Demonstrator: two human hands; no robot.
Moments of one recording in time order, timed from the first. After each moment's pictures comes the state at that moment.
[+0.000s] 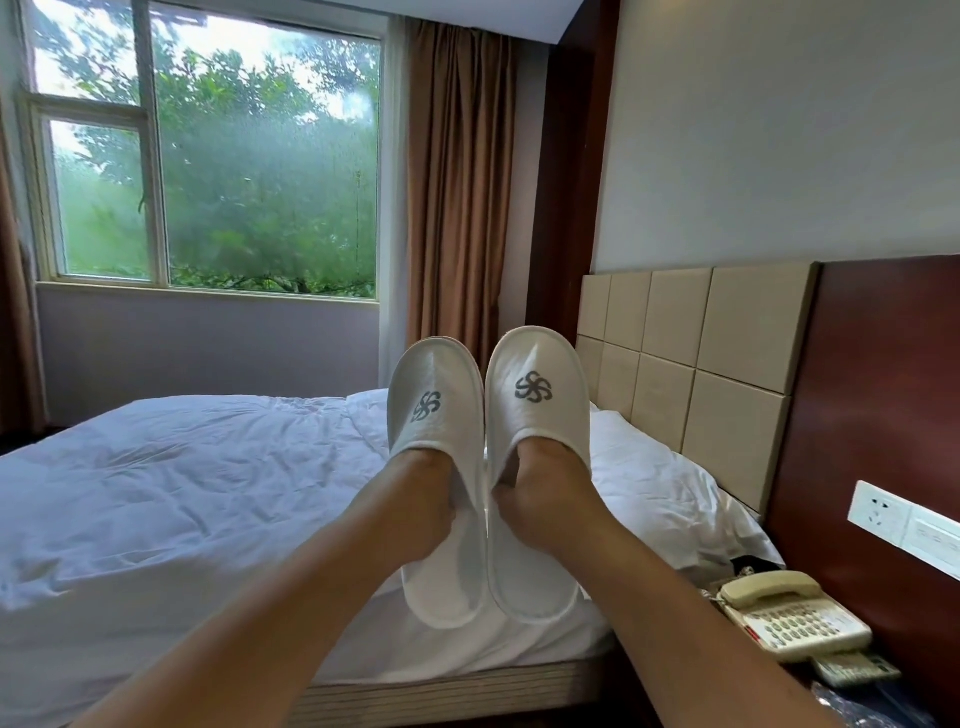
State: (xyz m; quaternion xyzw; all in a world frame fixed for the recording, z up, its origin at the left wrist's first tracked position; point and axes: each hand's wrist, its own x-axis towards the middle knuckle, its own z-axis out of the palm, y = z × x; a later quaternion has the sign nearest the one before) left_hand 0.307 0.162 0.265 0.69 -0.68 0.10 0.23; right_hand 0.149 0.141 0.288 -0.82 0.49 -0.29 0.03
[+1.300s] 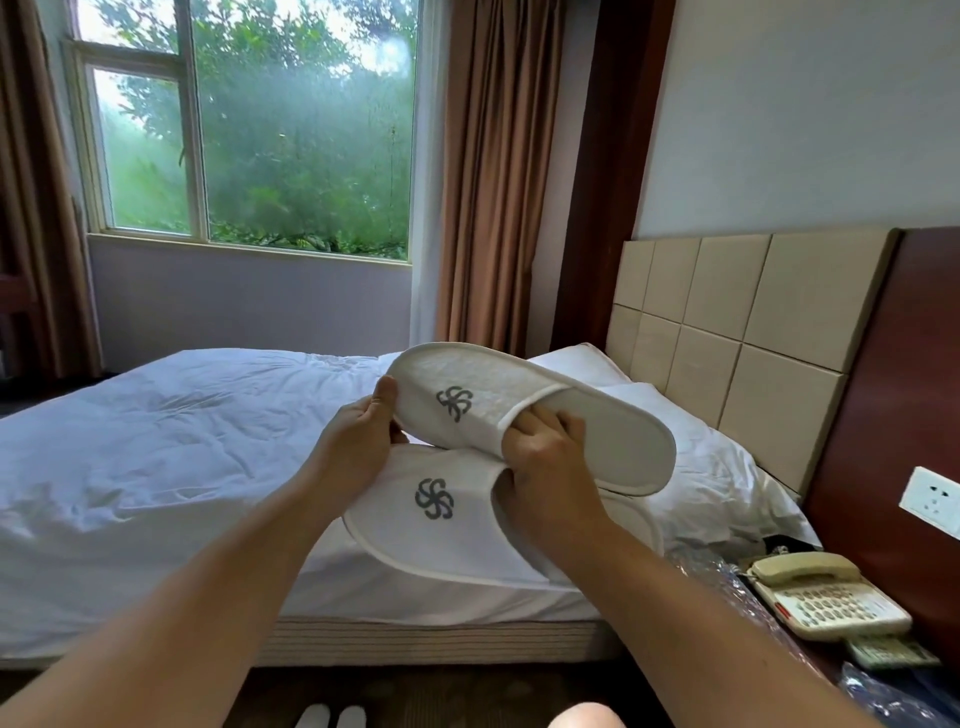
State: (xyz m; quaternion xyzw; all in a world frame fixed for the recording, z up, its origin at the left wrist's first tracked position) left_hand 0.393 0.164 0.234 0.63 -0.45 -0.18 0.61; right_hand 0.184 0.144 0.243 -0.84 0.29 -0.43 -0.15
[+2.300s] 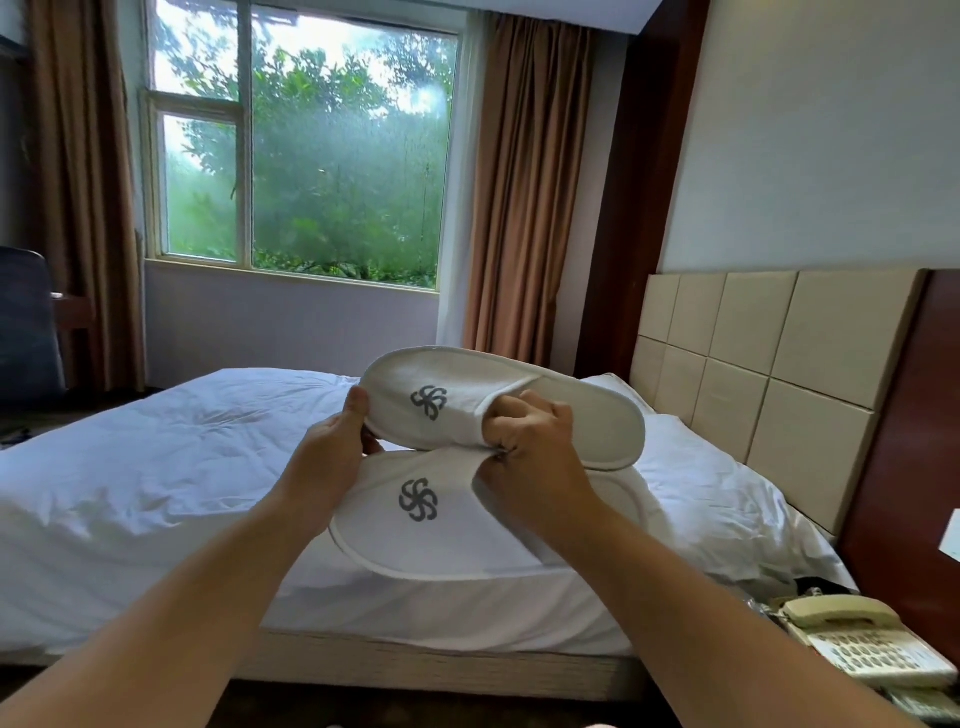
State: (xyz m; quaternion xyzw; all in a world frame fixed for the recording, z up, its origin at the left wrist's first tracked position) left_hand 0.436 0.217 0.237 0.63 -0.39 -0.16 0.66; right_hand 0.222 0.179 0.277 -0.84 0.20 -0.50 -0.05
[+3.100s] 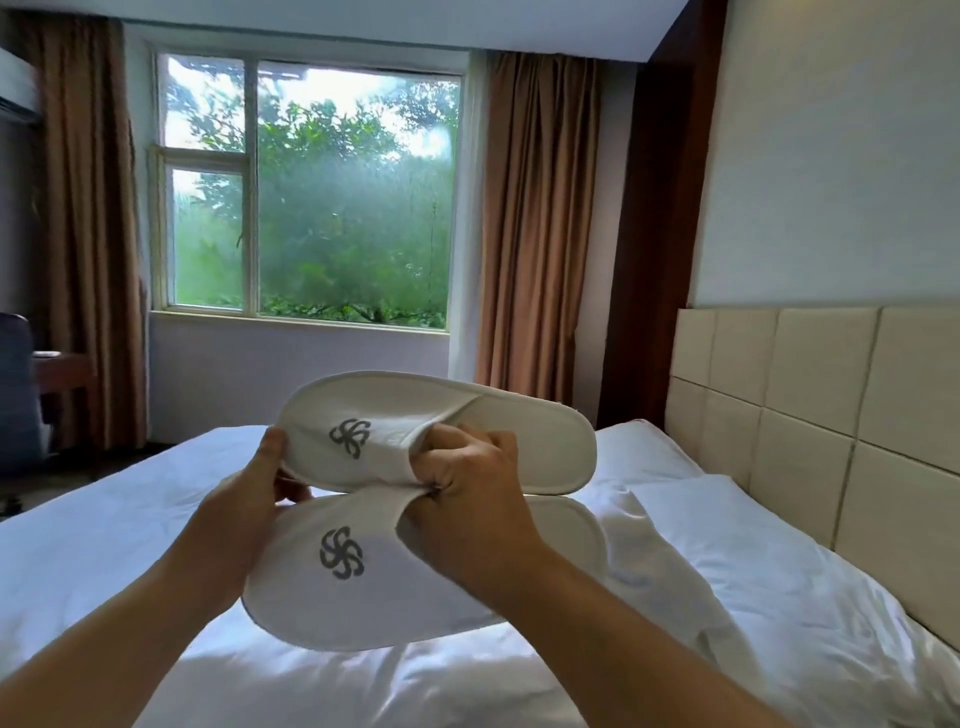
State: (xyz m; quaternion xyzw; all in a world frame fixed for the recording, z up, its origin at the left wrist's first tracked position) left_hand 0.545 0.096 0.283 0.61 -0.31 -0.20 0.70; right_hand 0.329 0.028 0.328 -0.84 0.12 -0.53 0.01
